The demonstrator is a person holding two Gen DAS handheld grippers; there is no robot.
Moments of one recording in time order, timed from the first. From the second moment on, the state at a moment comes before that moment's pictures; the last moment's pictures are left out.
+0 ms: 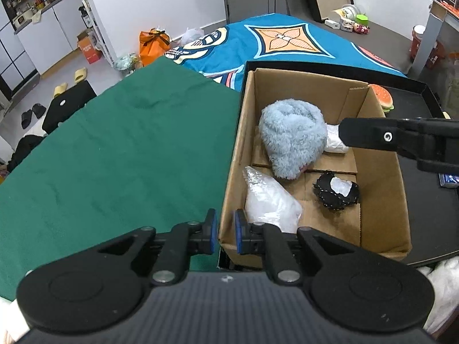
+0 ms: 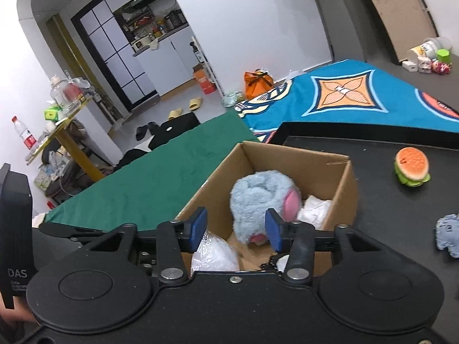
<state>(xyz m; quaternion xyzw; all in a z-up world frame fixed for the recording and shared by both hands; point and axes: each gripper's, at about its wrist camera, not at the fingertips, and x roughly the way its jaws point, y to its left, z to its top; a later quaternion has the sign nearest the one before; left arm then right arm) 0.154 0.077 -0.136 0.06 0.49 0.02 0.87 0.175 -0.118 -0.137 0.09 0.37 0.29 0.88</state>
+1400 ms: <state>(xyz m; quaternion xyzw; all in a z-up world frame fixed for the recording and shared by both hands) 0.169 0.017 -0.117 0.14 0.48 0.05 0.87 0.187 -0.213 -0.160 0.09 0.39 0.08 0.91</state>
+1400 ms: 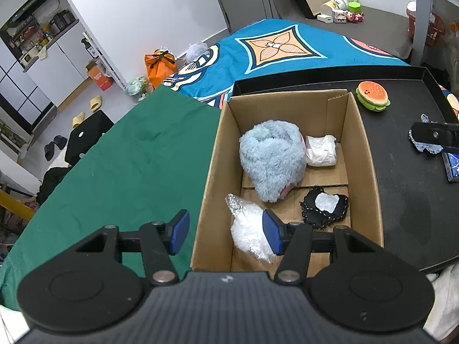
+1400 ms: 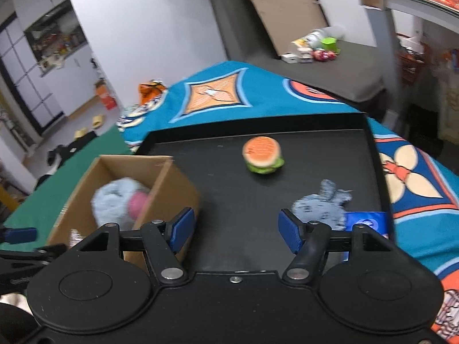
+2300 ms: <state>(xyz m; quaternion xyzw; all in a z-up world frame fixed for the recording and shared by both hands) 0.188 -0.024 -0.109 0.20 0.48 0.08 0.85 0.201 -0.271 -0.216 0.05 0.45 -0.05 0.89</state>
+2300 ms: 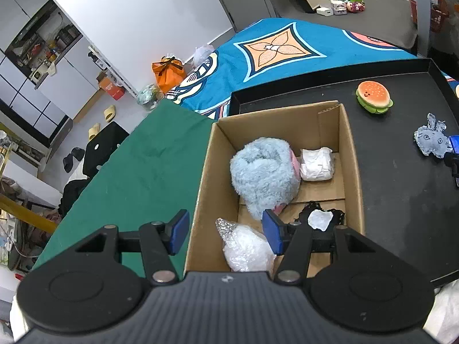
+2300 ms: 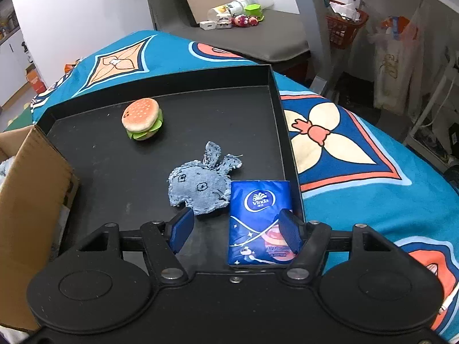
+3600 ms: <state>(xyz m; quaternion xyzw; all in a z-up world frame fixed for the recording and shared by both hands) 0.173 -0.002 -0.096 0.20 0.46 0.09 0.86 0.195 -0.276 -0.207 0.06 0.40 -0.06 0.91</state>
